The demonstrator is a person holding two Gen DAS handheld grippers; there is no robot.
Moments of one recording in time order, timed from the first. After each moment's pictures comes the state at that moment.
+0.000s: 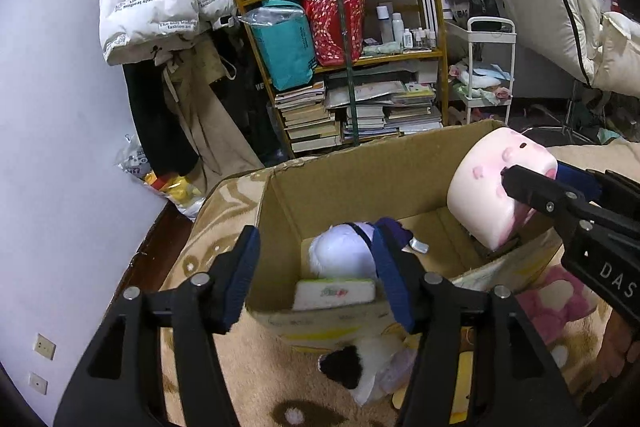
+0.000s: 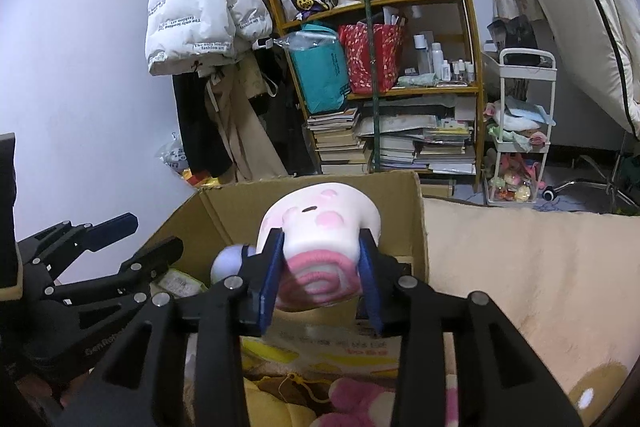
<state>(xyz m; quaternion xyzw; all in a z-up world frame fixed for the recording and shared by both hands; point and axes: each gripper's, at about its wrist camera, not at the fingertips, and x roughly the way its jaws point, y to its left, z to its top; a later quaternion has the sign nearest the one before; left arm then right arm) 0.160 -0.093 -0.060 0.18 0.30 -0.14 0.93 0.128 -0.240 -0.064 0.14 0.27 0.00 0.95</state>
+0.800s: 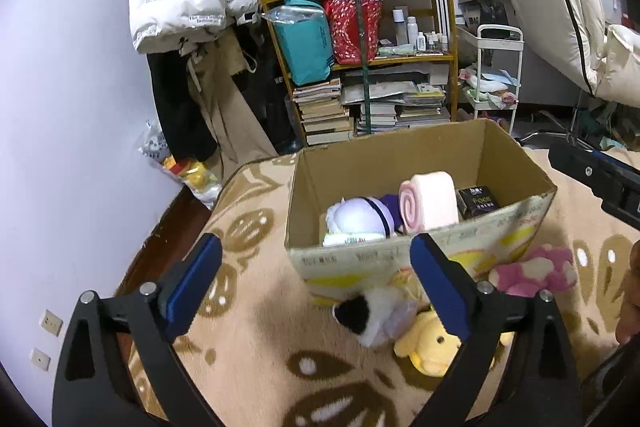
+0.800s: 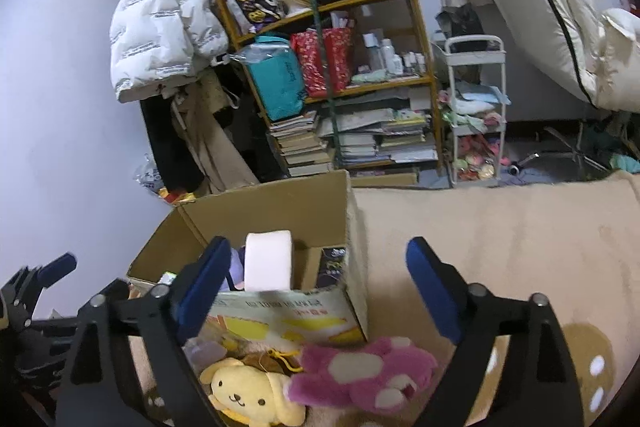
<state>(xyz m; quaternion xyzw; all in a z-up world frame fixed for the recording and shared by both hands) 0.114 -0.066 -0.036 0.16 0.31 -0.12 0.93 0.080 -0.274 -0.040 0.19 0.28 -0.07 0.94</state>
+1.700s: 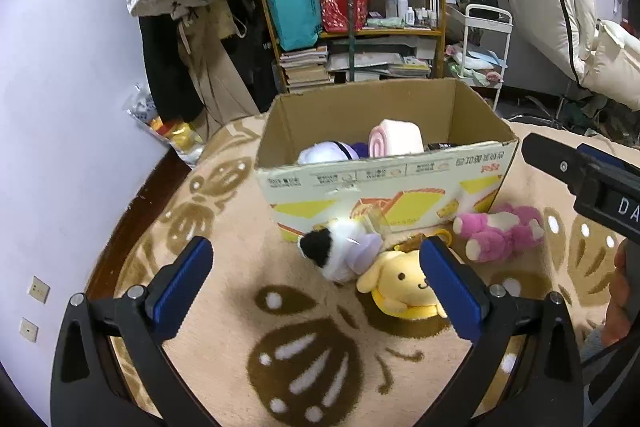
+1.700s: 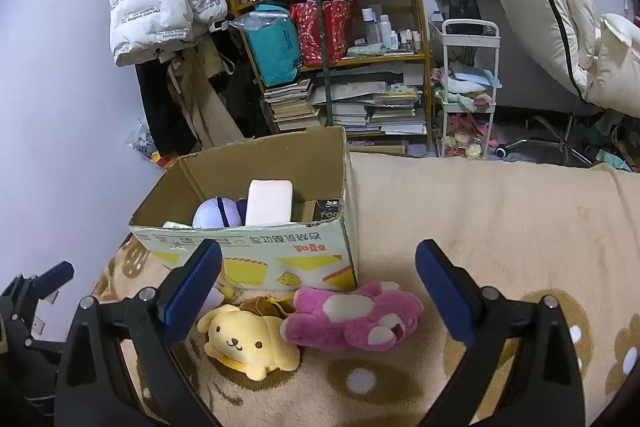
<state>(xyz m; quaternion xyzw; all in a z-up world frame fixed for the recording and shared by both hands) 0.075 -0.064 -0.052 0.14 0.37 -0.13 0.91 0.055 -0.256 -0.040 0.15 0.33 -0.07 0.93</state>
